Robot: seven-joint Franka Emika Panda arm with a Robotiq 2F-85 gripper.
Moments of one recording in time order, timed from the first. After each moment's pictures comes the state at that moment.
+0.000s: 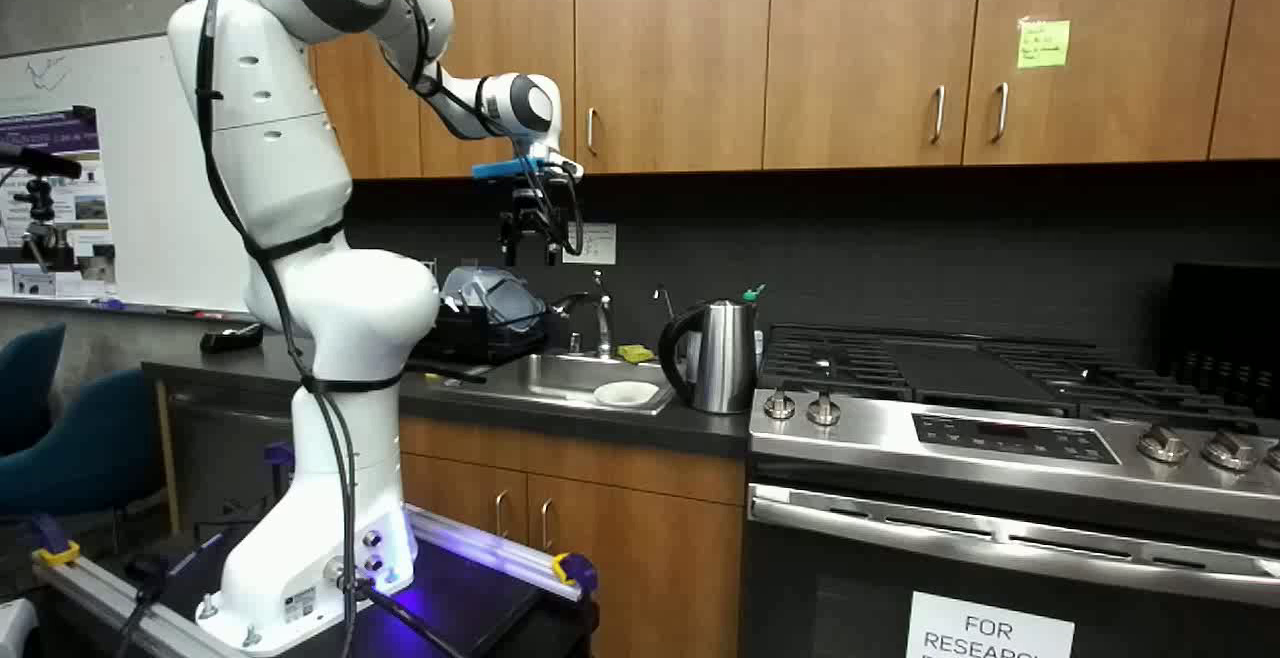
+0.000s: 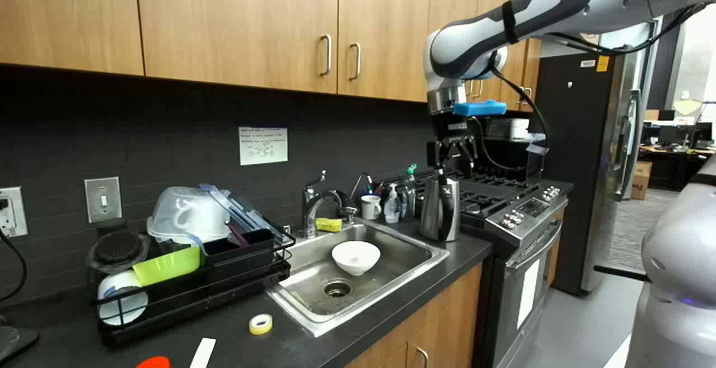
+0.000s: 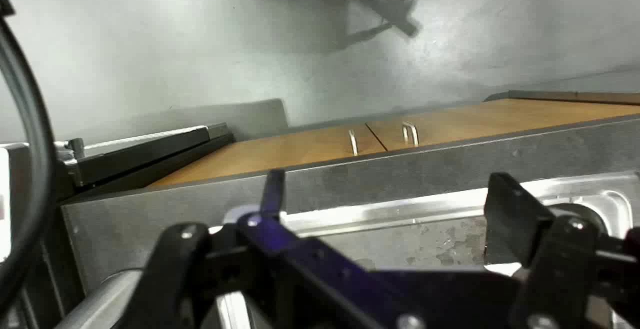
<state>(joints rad) 0.01 -0.36 0.08 -2.20 -0.02 1.66 0.11</state>
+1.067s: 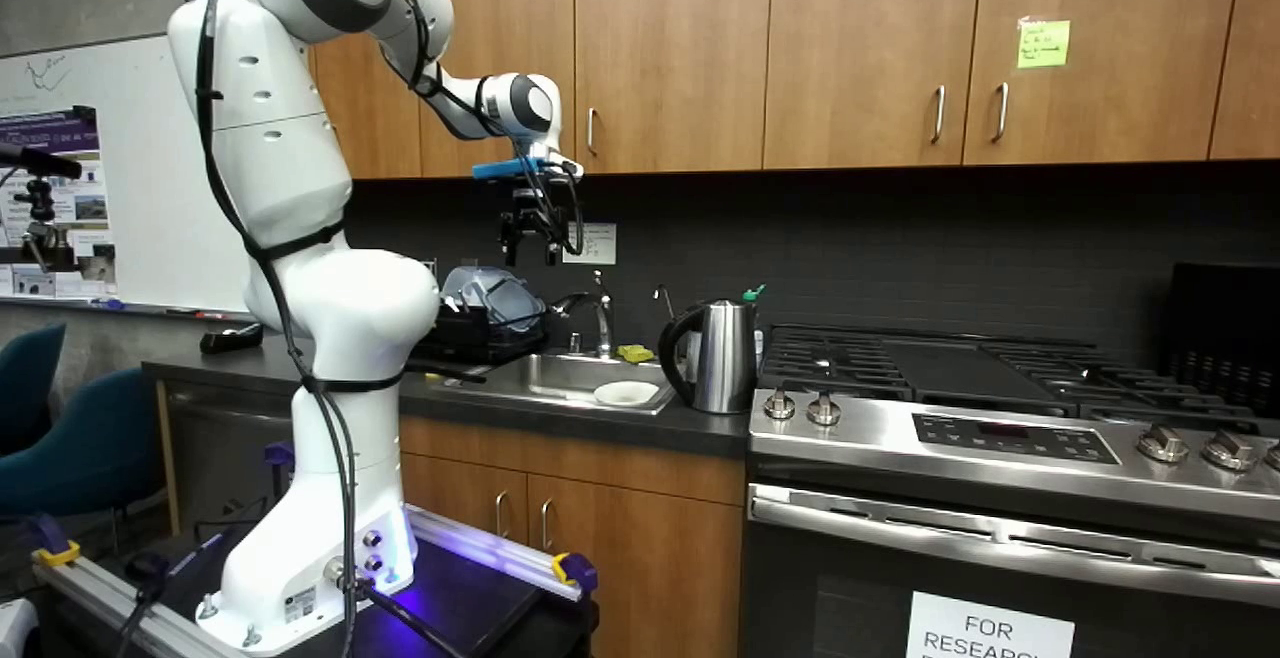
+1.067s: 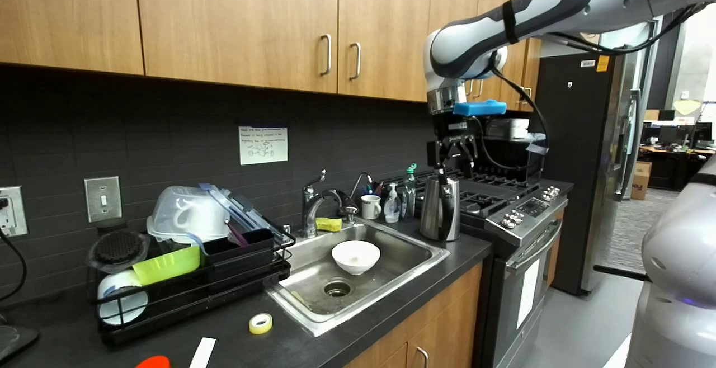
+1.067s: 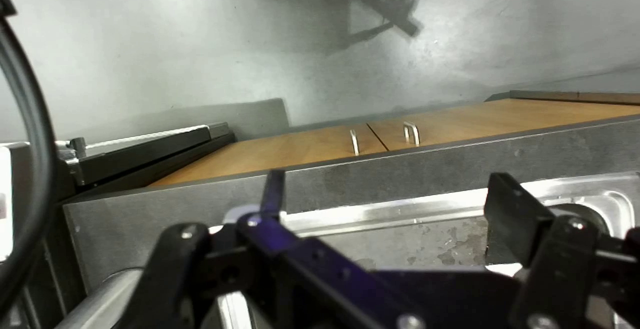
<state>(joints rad) 0.01 -0.36 0.08 -2.20 -0.02 1.66 0.11</state>
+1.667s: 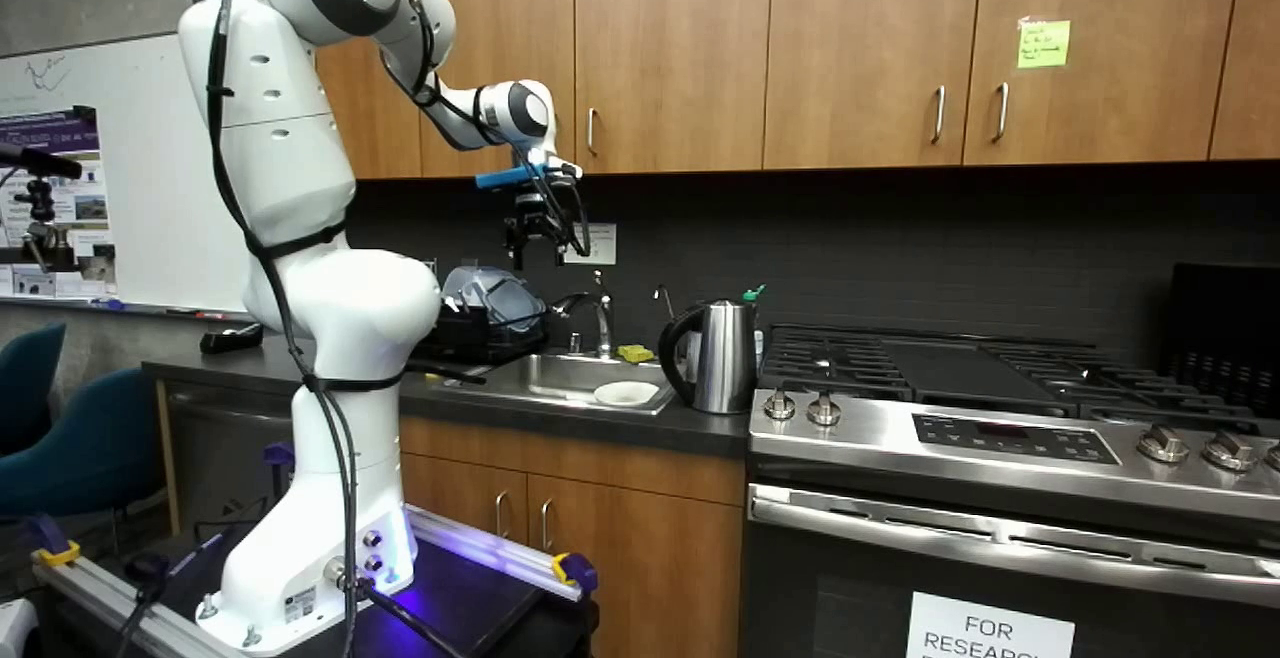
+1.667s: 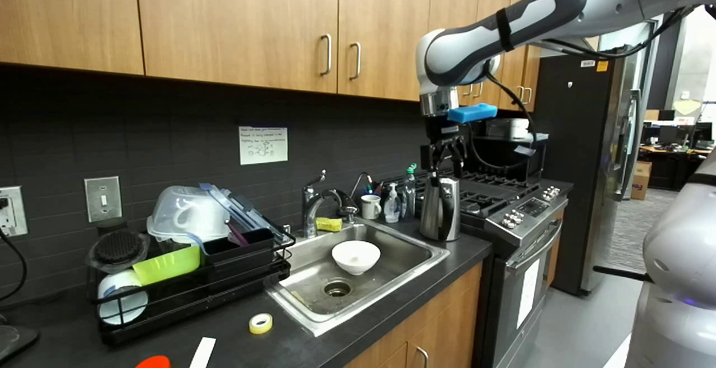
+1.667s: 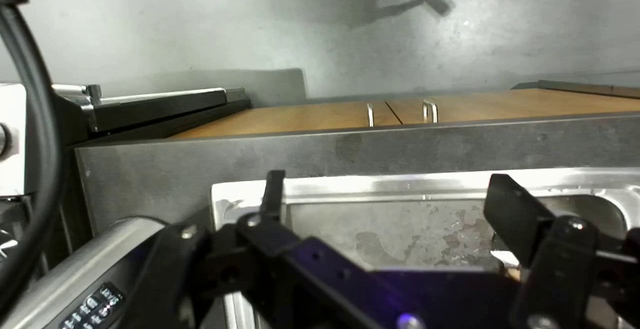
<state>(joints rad) 0.03 -0.33 0.09 -2.20 -0.09 1.76 0.08</state>
